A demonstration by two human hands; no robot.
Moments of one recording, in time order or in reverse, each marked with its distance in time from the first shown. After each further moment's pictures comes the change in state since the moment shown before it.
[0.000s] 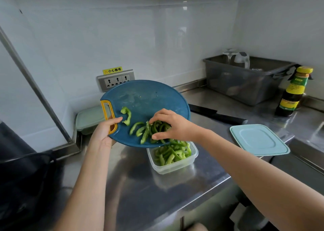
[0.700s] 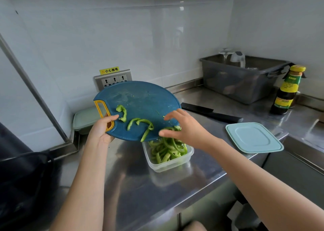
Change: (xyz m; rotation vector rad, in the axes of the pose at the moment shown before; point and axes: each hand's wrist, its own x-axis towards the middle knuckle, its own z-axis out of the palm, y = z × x) left_hand 0.006 0.001 0.000 0.025 0.062 0.019; right_hand -0.043 -0.002 -0.007 -0.067 0.231 0.130
